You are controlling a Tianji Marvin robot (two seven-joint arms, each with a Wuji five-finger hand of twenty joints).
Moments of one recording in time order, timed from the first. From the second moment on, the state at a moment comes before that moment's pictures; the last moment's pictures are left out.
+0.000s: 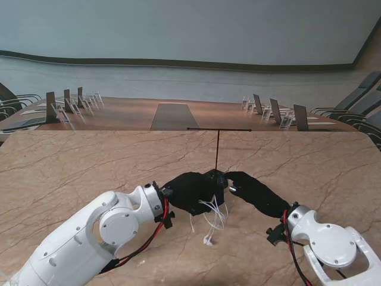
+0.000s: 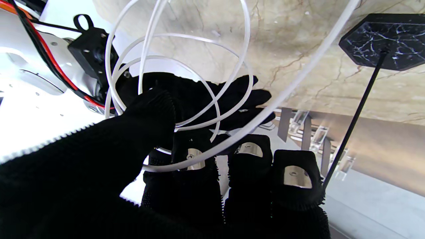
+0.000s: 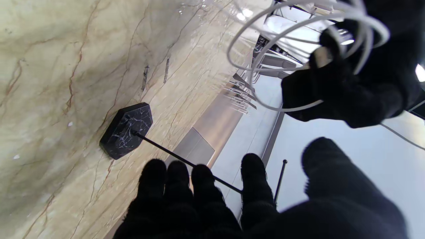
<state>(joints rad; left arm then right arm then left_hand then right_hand) 1.30 -1.08 -0.85 -1.69 0.56 -0.37 -0.15 -1.80 -1.06 1.48 -1.81 -0.08 -0.11 0.40 0.71 -0.71 1.10 -0.28 0.84 -0.08 0.94 0.88 1.07 -0.09 1.36 1.38 0.85 0.23 1.47 1.17 0.63 0.25 1.73 1.16 0.54 -0.05 0.30 0.02 0.11 -0.04 0.61 0.19 0.16 0.19 0.34 0.20 0.13 0.08 0.38 0.30 0.00 -0.04 0.66 0.35</state>
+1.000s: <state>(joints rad) 1.20 -1.07 -0.75 -1.70 0.45 -0.46 -0.22 -1.62 -1.03 1.29 -1.71 -0.29 -0.18 0.43 0.70 -0.71 1.10 -0.28 0.84 -0.09 0.94 0.88 1.06 -0.09 1.36 1.39 0.84 0.22 1.46 1.18 0.62 0.24 1.72 1.16 0.61 -0.36 0.60 -0.07 0.16 -0.33 0.93 0.33 0.39 0.29 0.89 0.41 0.53 0.24 0.91 0.54 0.26 0.21 1.25 0.52</state>
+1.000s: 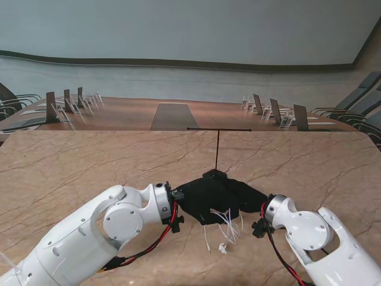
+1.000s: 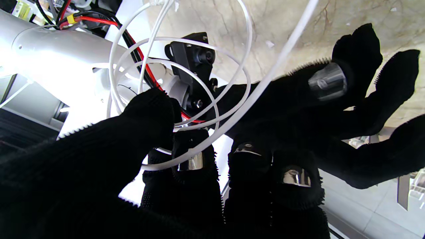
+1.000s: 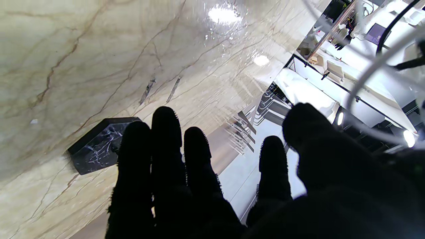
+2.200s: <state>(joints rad) 1.17 -1.08 -0.73 -1.65 0.41 -0.46 -0.21 -1.67 -1.02 1.27 -1.73 -0.26 -0.18 0.43 0.70 -0.71 1.10 -0.28 0.84 -0.09 0.93 0.90 1.06 -0.09 1.35 1.39 0.83 0.22 1.43 1.18 0.60 0.24 1.71 1.16 0.73 -0.42 0.61 -0.15 0.52 -0.40 1.15 0.42 0.37 0.26 0.88 0.41 0.50 0.22 0.89 0.54 0.22 0.19 1.21 0.52</state>
